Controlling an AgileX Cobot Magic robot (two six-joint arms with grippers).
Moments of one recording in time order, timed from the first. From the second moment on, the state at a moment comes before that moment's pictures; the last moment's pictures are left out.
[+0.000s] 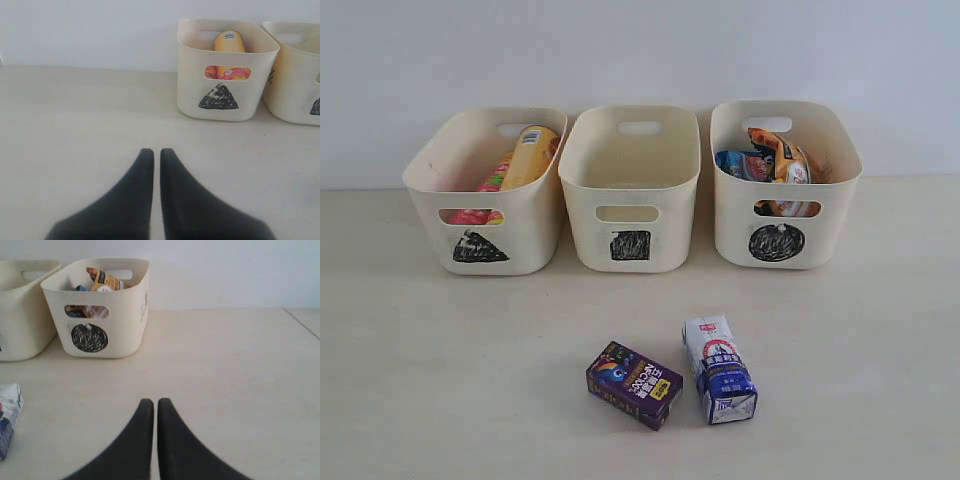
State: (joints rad) left arm 0.04 0.00 0.00 -0.03 0.29 -0.01; right arm 0.01 0.01 0.00 0.03 0.28 0.00
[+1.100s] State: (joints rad) left arm 0.04 0.00 0.00 -0.03 0.14 0.01; right arm 0.01 0.01 0.00 0.04 0.33 0.00
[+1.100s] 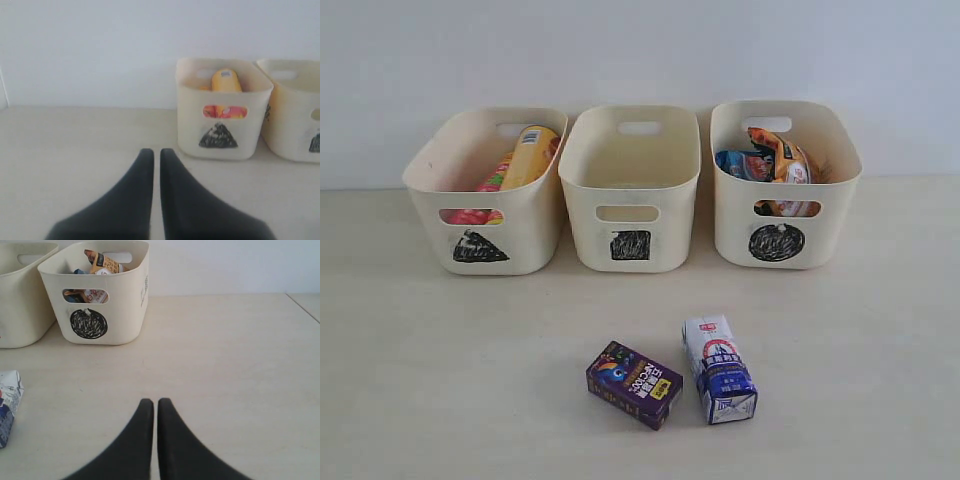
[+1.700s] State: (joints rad) left arm 0.04 0.03 -0.04 0.03 -0.43 -0.36; right arm 0.01 0.01 0.00 0.04 0.33 0.00
